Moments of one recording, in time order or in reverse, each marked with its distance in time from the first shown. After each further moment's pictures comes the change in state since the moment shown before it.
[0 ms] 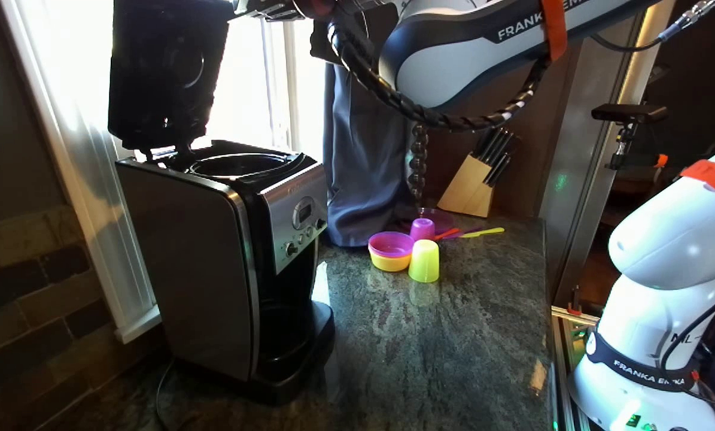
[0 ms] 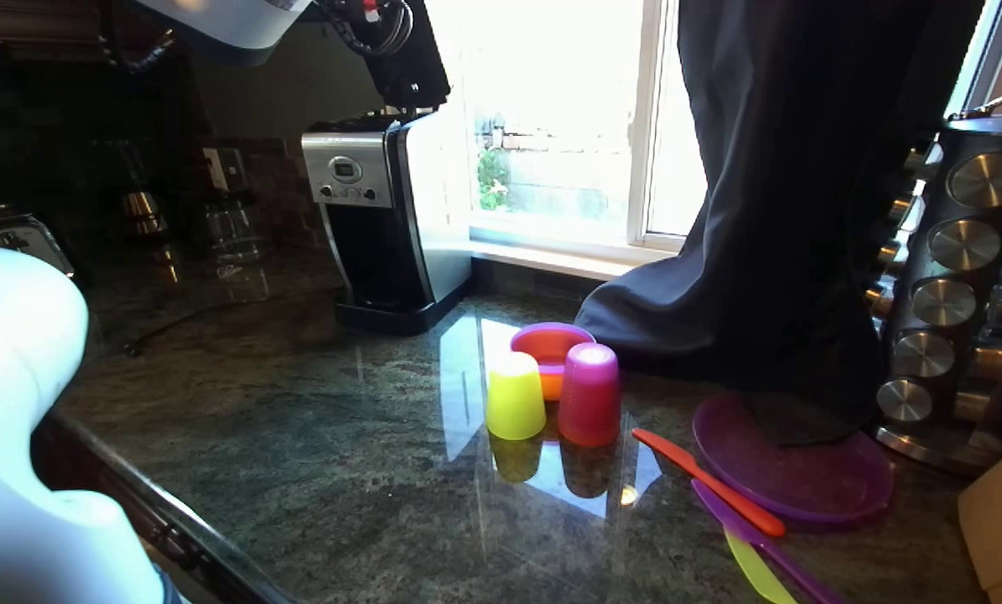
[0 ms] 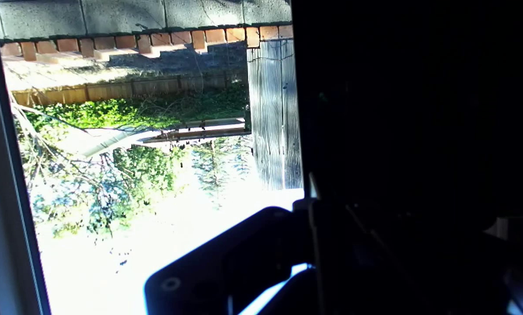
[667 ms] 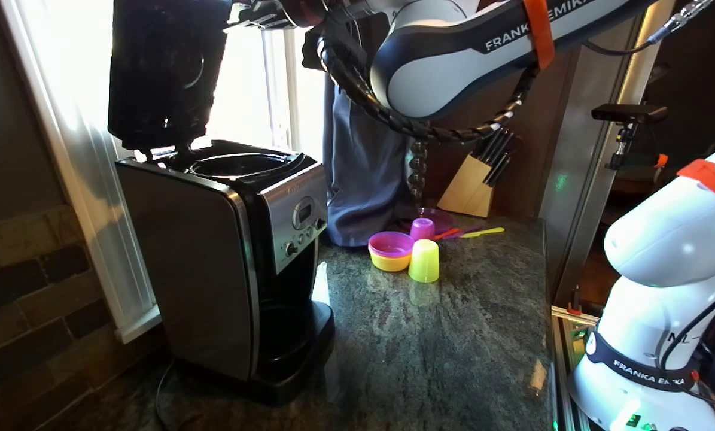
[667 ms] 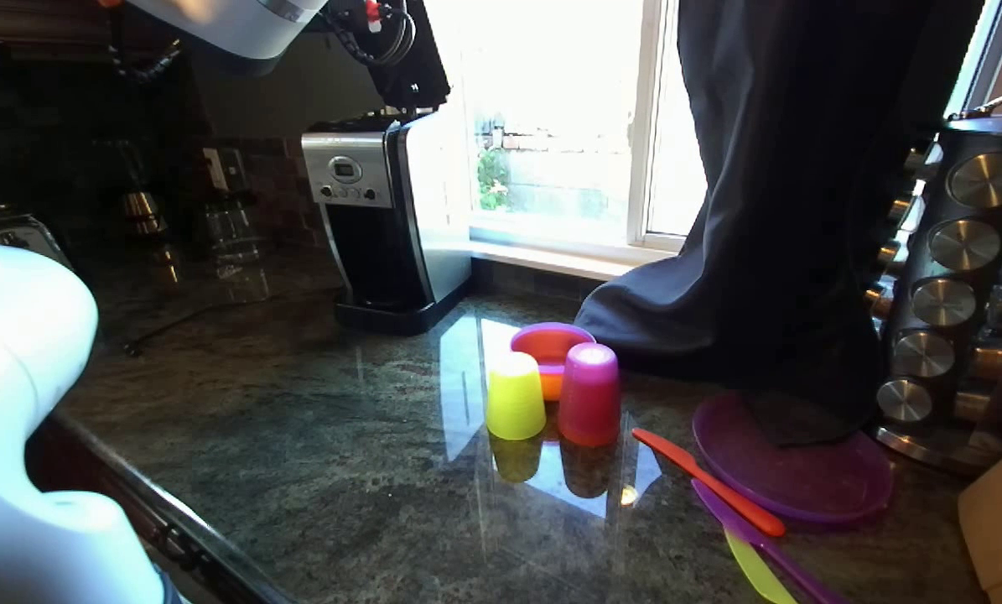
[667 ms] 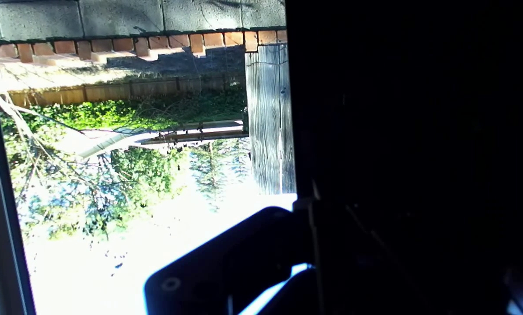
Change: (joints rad) arm -0.069 0.016 0.072 0.015 0.000 0.014 0.003
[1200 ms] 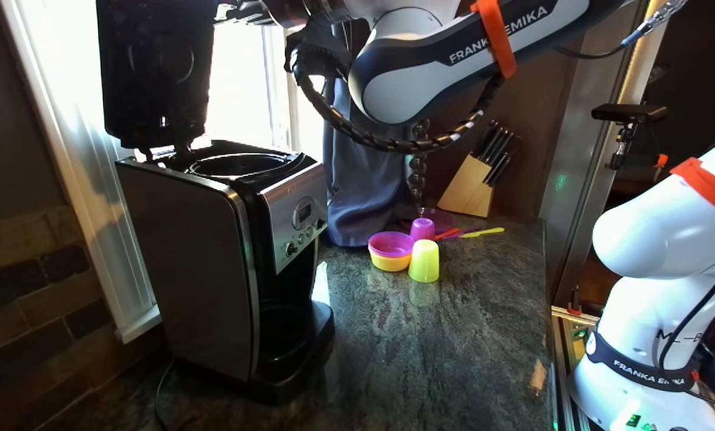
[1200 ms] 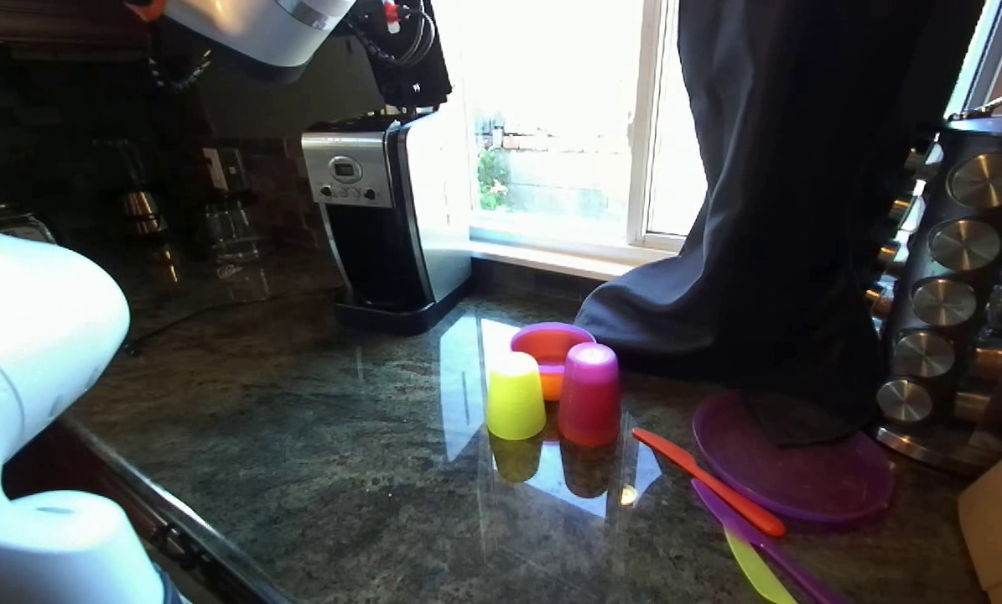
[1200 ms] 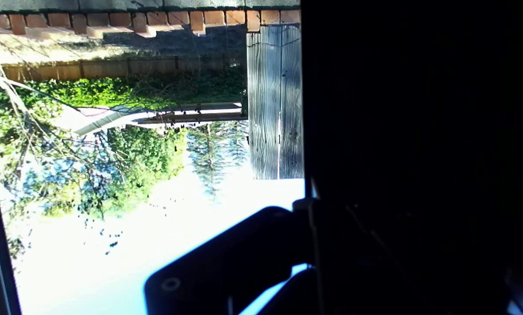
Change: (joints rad) arm -0.213 0.015 0.172 0.064 0.000 0.069 0.000
